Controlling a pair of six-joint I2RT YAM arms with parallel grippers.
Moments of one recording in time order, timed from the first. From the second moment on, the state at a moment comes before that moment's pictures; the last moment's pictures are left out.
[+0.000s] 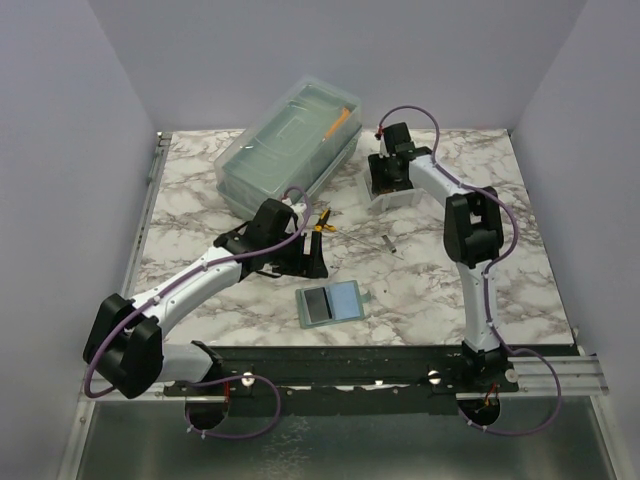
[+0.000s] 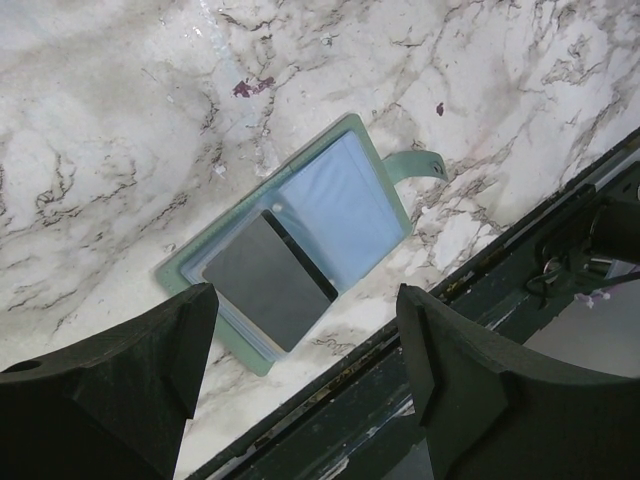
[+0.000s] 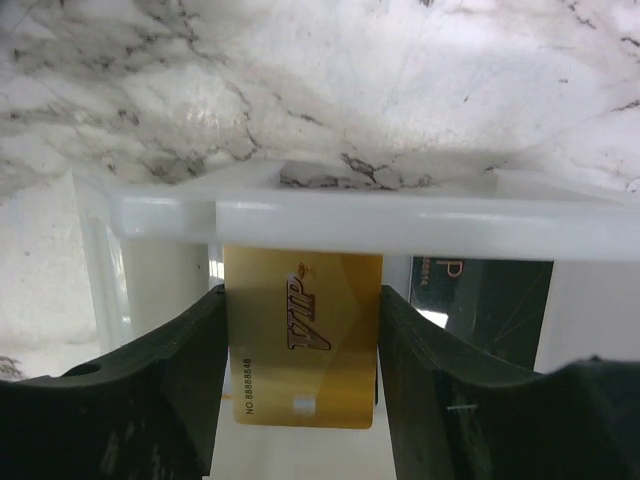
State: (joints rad) left arm -0.62 1.29 0.88 -0.44 0.34 -0.45; right arm 0.30 2.34 1.95 -0.56 0.03 0.05
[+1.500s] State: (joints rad) left arm -0.61 2.20 1.99 -0.32 0.42 -0.58; right arm 0.02 2.06 1.57 0.04 -0.92 0.68
